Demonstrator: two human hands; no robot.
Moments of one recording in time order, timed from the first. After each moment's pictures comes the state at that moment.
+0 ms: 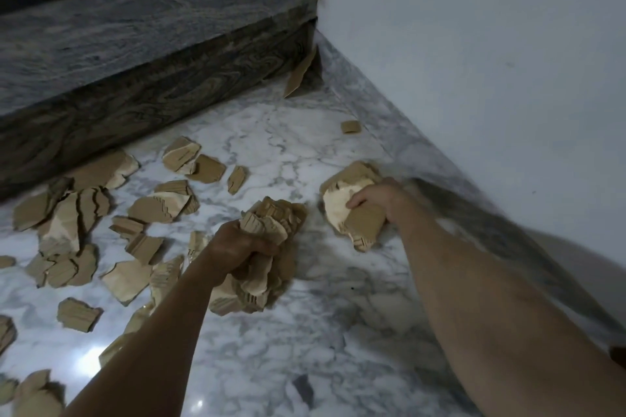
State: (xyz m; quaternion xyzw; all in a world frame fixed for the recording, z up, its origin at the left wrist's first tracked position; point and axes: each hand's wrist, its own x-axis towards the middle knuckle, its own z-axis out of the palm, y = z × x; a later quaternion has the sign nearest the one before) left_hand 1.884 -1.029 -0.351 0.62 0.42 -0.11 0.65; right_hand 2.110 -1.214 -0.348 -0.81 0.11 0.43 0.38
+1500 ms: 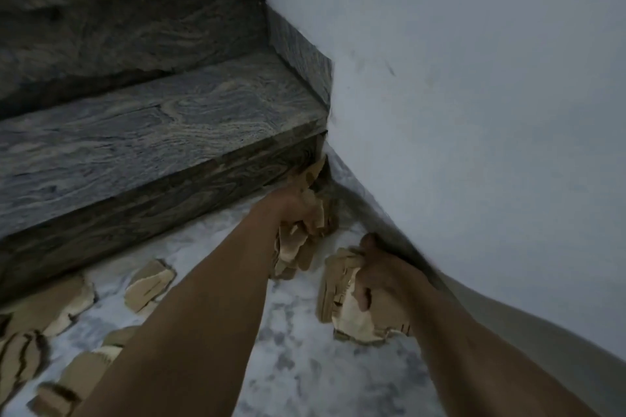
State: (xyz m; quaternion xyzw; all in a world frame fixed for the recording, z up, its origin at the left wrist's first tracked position) left_hand 2.221 -0.896 -0.333 0.84 0.30 -0.18 0.41; right_hand 2.263 -1.113 -0.351 -0.87 -0.17 0.45 0.08
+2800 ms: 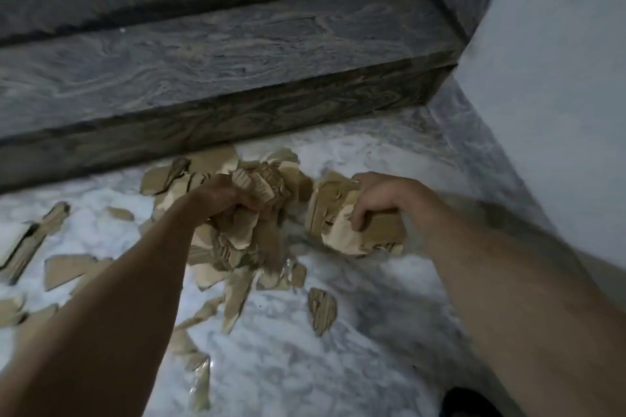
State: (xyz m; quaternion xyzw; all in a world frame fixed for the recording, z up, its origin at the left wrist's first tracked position) left_hand 1.848 -0.846 -0.307 0.66 0.53 -0.07 0.53; right_hand 2.100 -1.016 -0.288 -0.78 -0.38 0.49 0.02
